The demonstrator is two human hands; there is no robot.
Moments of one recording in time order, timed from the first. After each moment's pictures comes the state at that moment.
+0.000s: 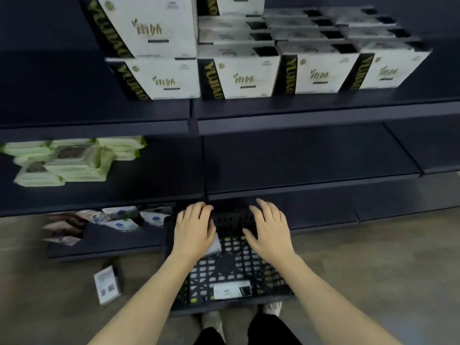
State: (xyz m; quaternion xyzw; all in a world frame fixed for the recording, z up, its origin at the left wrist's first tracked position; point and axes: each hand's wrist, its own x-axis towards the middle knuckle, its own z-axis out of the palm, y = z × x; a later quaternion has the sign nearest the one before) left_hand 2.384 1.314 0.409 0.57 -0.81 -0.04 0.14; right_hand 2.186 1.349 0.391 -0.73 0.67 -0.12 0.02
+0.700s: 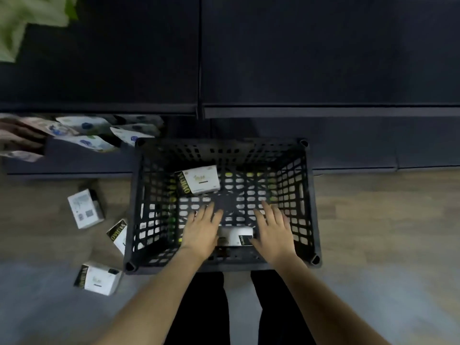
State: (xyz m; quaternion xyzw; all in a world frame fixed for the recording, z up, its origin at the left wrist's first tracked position) left_hand 2.370 1.362 0.142 0.53 -0.79 -0.22 -0.23; right_hand 2.185 1.389 0.139 -0.70 0.66 0.17 0.20
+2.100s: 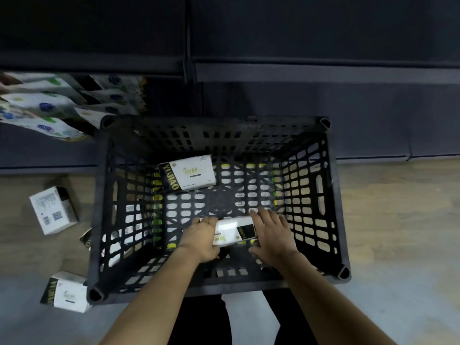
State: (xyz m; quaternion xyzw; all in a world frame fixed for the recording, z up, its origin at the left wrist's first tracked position) left_hand 2.372 1.358 0.022 0.53 -0.72 -0.38 -0.25; right_hand 2.187 1.383 0.047 -0.70 0.62 0.24 0.27
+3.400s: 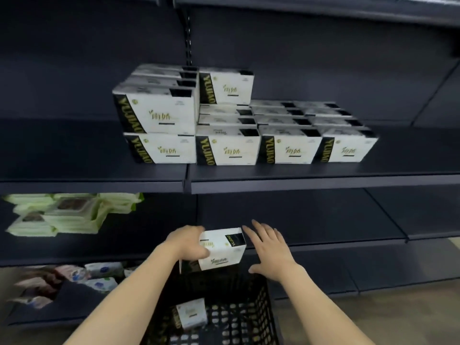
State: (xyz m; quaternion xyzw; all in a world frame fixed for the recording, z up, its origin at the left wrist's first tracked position) left_hand 2.361 1.229 0.505 0.59 -0.75 -0.27 -0.09; right_hand 2.138 1.288 0.477 -0.79 0.61 0.04 0.04
